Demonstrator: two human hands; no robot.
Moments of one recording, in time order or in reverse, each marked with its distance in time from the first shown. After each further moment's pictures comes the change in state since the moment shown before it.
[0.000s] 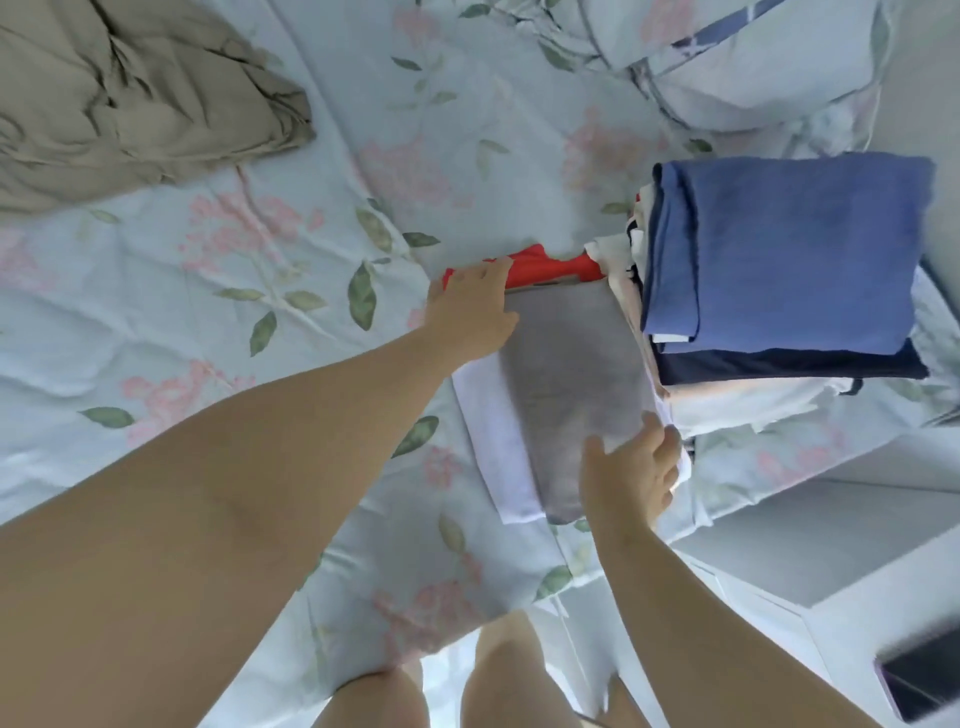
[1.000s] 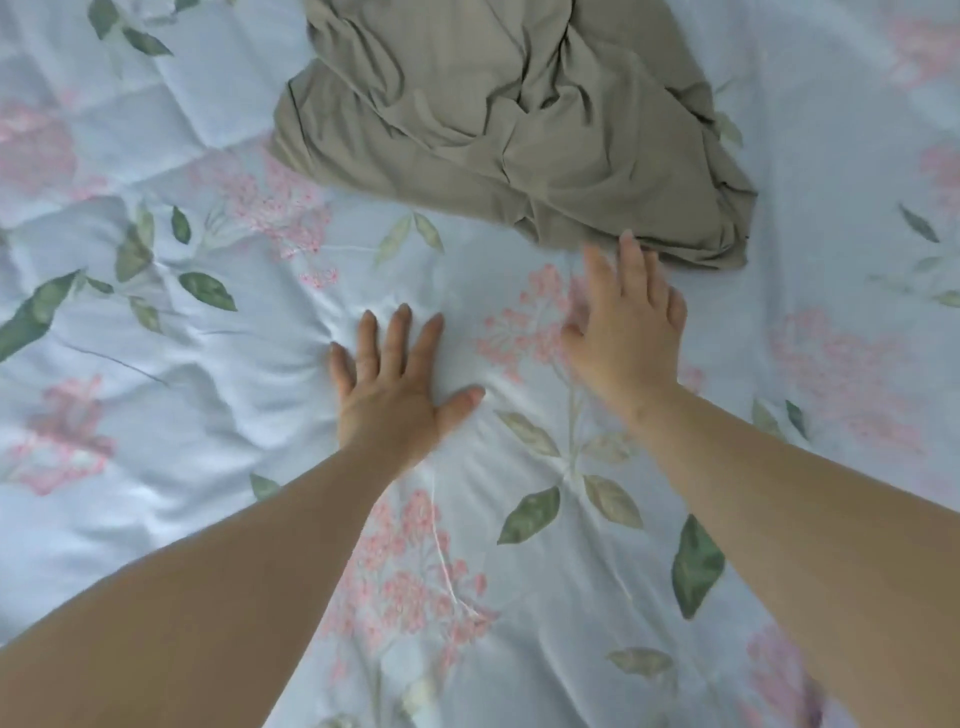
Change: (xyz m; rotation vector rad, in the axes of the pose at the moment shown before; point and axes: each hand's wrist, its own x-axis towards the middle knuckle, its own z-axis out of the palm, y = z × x) left_hand 0.004 -0.417 0.003 0.024 0.204 -0.759; right_hand 0.008 -0.374 0.348 -0.606 -0.166 -1.347
